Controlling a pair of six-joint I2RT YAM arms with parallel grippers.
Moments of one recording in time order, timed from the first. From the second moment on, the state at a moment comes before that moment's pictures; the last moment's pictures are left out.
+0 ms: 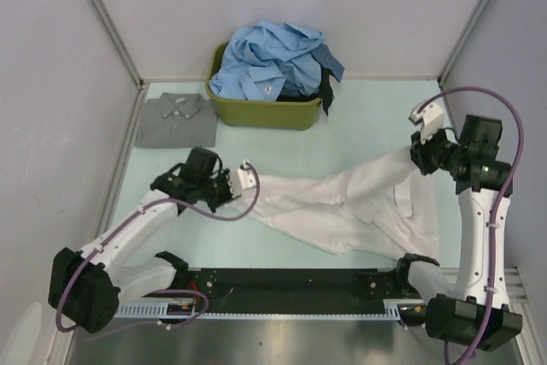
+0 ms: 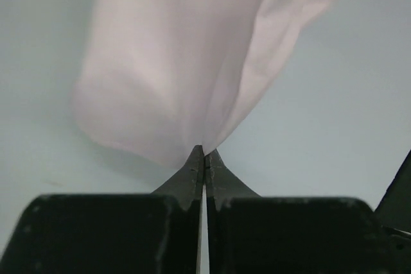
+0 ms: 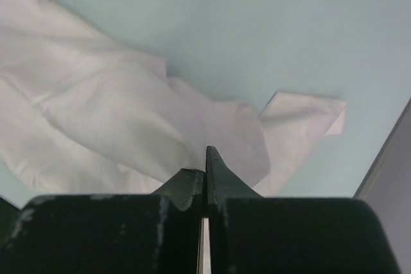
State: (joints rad) left arm -0.52 1.06 0.66 -0.62 0.33 0.72; right arm -0.23 0.95 1.15 -0.98 -0.59 -0.70
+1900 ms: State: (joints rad) left arm -0.24 0.73 1.35 -0.40 0.18 0.59; right arm -0.22 0.86 1.68 -0.03 -0.54 -0.34
